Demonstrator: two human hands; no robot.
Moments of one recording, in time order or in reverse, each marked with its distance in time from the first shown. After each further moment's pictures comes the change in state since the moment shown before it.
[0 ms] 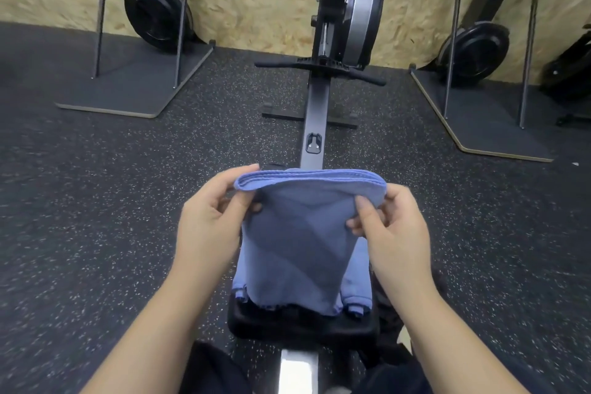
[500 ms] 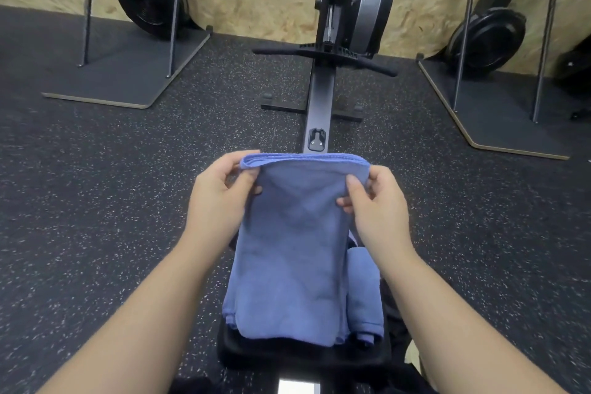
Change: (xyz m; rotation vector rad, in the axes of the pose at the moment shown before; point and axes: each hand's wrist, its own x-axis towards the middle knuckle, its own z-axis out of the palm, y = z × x) left_hand 0.081 -0.065 0.033 0.008 -0.038 -0.121; right_hand 0.089 0.064 0.043 -0.115 -0.036 0.101
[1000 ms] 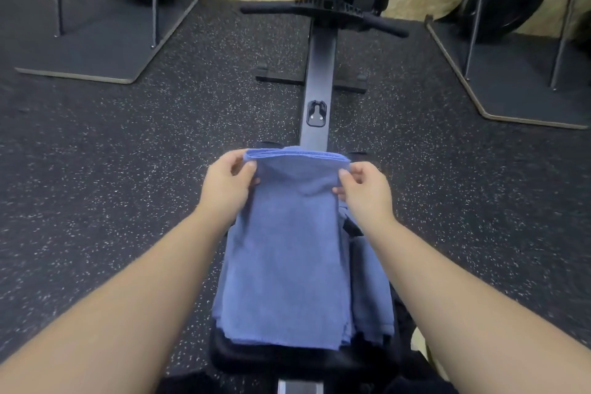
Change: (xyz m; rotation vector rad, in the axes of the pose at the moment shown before) left_hand 0.059 -0.095 0.035 0.075 -0.063 -0.261; right_hand 0.058 0.081 0.038 -0.023 -0.025 0.237
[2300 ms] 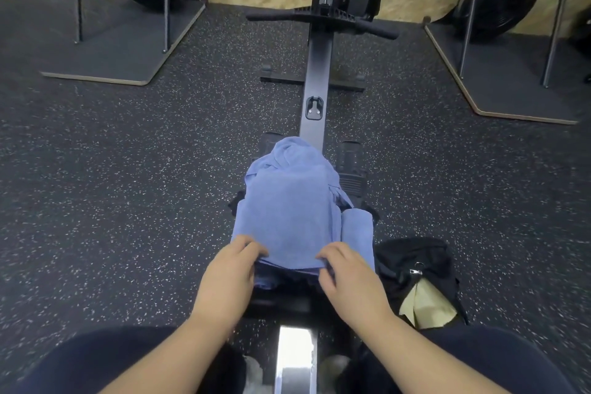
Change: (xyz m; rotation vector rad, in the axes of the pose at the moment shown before) left_hand -0.175 -0.058 -0.032 0.819 -0.145 0.314; right_hand -0.164 0.068 -0.044 -0.757 -0.321 -0.453
